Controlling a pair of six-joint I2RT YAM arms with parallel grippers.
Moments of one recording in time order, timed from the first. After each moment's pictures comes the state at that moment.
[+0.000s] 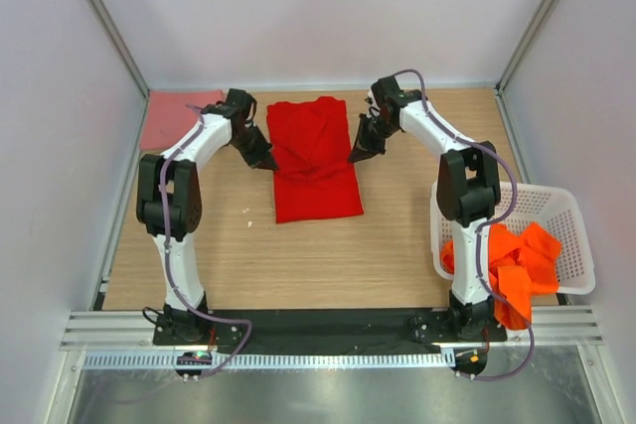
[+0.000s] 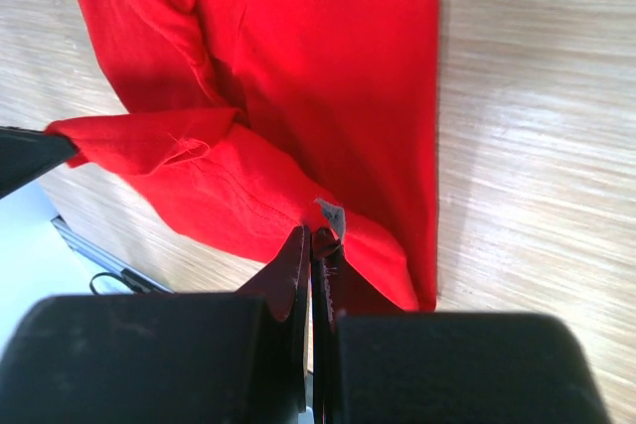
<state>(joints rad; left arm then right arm) -0.22 2.01 1.62 -0.83 0.32 -0.78 0.33 2.16 1.86 -0.87 -0.41 0.52</state>
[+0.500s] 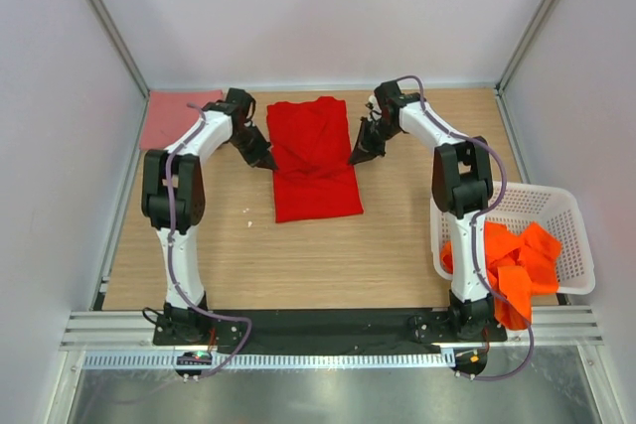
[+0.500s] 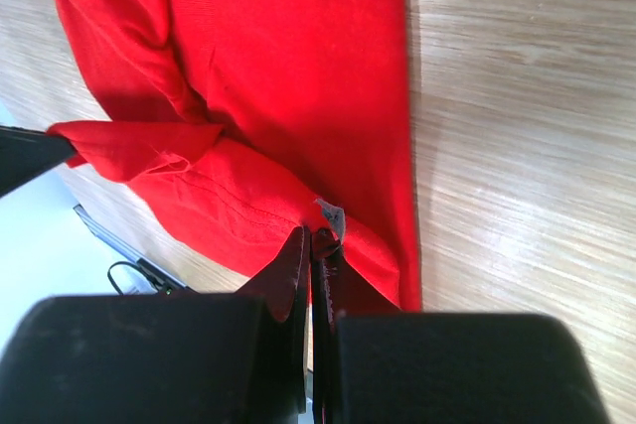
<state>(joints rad) -0.20 2.09 1.68 -0.86 0.34 -0.78 0.29 2.27 1.92 -0.87 -0.51 0.50</state>
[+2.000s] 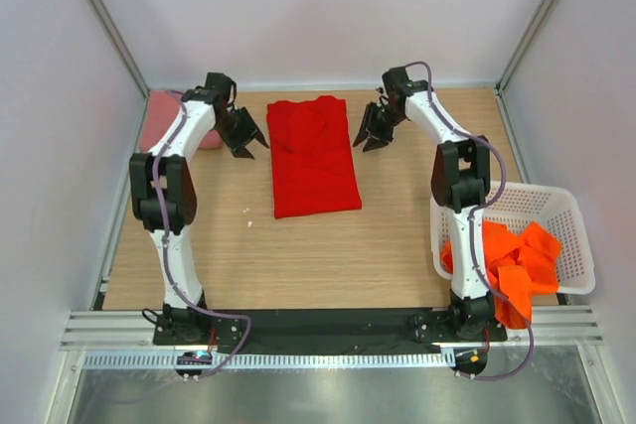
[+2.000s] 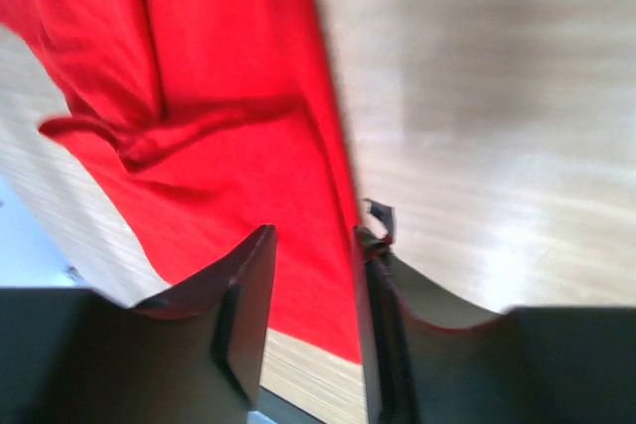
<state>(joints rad) -0.12 2.11 1.83 -0.93 0.30 -0.72 0.23 2.39 2.15 -0.94 -0.42 0.51</state>
